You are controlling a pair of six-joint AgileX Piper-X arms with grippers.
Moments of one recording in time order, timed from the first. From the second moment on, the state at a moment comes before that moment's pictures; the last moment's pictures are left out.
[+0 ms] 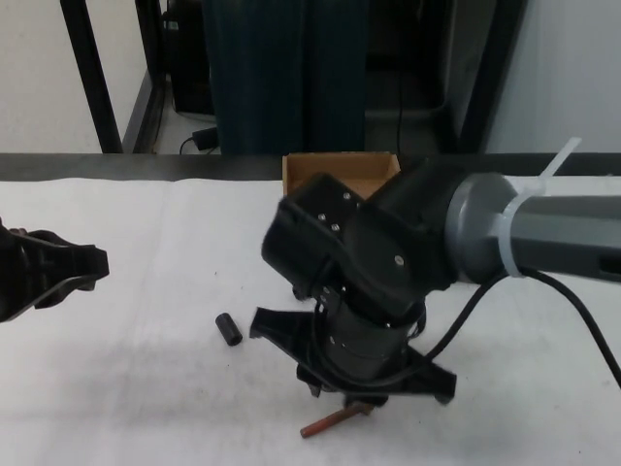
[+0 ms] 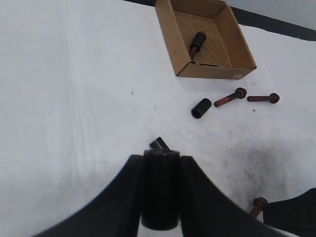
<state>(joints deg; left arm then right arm) -1.3 62.3 -33.4 16.5 28.4 -10.1 47.9 103.7 -72.4 50.9 4.8 64.1</state>
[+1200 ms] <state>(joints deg) -1.3 62.3 -33.4 16.3 28.4 -10.2 49.2 104.4 -69.3 51.8 5.7 90.0</state>
